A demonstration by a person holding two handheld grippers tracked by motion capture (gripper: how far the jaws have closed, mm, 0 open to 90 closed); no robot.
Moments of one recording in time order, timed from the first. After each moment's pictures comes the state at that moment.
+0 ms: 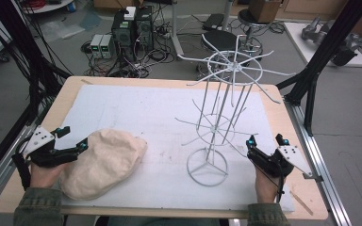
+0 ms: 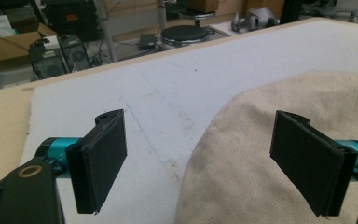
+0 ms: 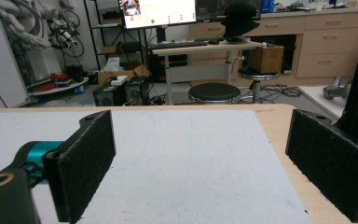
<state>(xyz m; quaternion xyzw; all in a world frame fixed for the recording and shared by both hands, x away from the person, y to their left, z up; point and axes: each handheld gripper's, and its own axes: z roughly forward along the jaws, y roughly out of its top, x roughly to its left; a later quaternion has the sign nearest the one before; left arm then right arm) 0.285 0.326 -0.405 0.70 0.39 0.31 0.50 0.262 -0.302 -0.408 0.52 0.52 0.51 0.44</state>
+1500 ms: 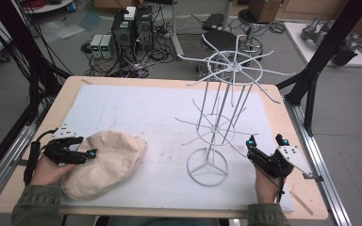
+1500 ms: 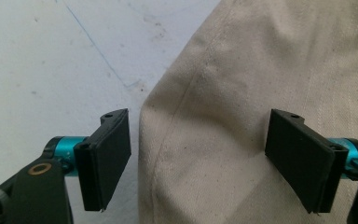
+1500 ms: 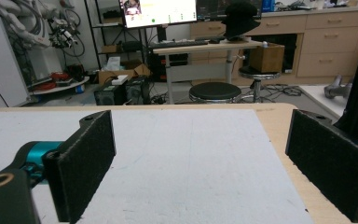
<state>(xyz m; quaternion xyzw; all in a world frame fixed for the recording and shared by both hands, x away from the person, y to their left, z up) 0.316 0.312 -0.420 0.82 0.41 0.18 0.36 0.261 -0.302 -0.408 0.52 0.53 0.51 0.44</state>
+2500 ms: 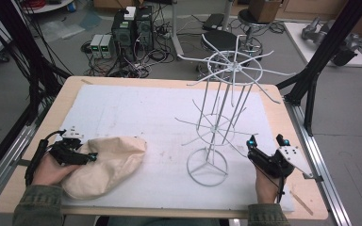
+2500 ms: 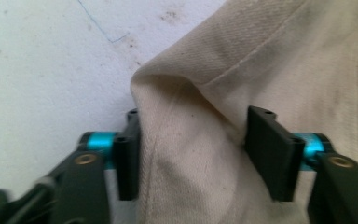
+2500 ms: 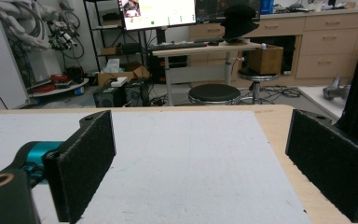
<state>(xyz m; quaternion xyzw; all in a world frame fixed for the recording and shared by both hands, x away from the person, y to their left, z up) 0.323 0.306 -0.429 0.85 0.41 0.15 0.29 0.260 -0.302 -0.408 0.52 0.52 0.52 0.44</state>
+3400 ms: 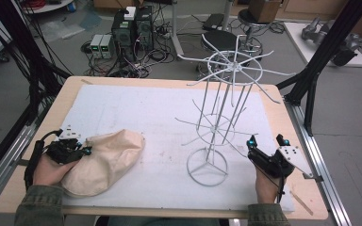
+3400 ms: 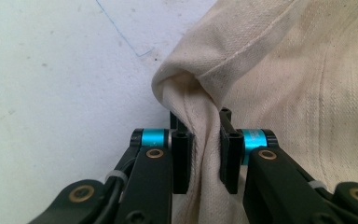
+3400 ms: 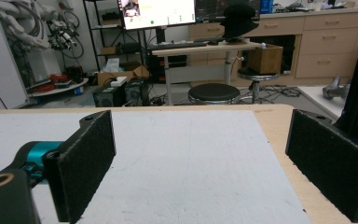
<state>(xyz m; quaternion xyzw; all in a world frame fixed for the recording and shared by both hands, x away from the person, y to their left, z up) 0.317 0.309 -0.423 0.83 0.42 0.20 0.30 0.260 -0.303 -0.408 0.52 0.52 0.51 0.44</state>
